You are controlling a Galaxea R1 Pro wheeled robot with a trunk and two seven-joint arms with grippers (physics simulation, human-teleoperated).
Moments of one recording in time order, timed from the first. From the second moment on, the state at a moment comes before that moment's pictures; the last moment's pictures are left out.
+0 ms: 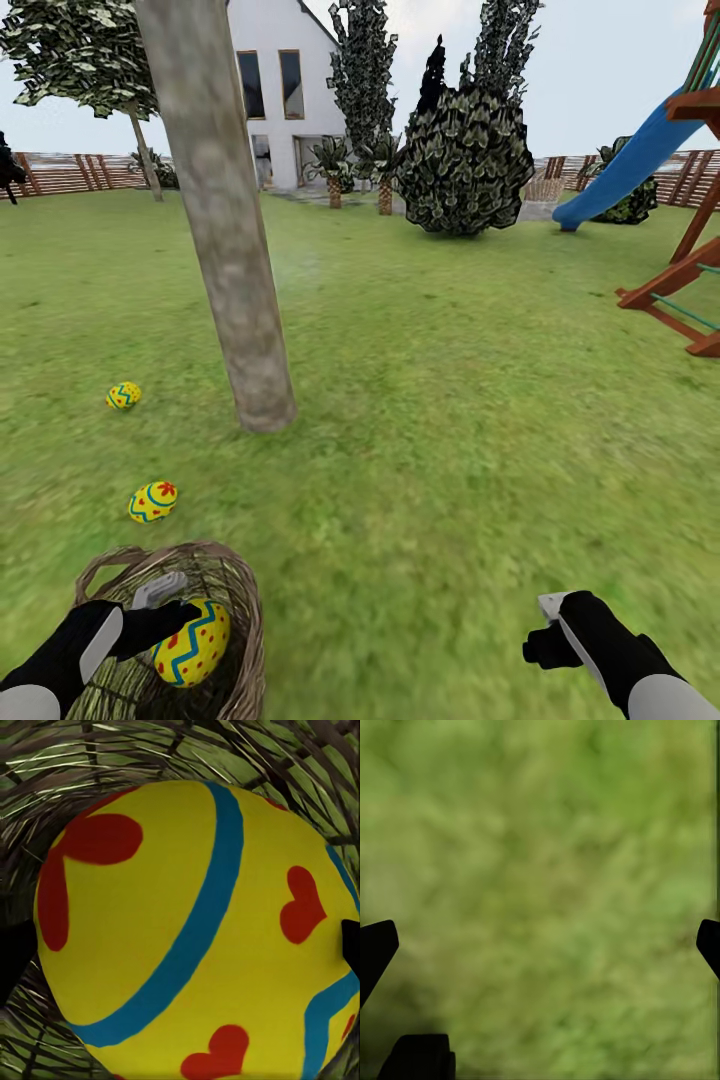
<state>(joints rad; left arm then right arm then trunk) -0.53 0.27 0.16 -0.50 0.29 0.62 -0.22 -0.55 -0.23 0.08 -0.51 0.09 0.72 0.18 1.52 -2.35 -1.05</state>
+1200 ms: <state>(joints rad) -0.53 0.26 0.16 -0.50 0.29 0.62 -0.22 -0.55 -0.22 0.08 -0.51 0.09 0.73 0.18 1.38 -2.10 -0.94</state>
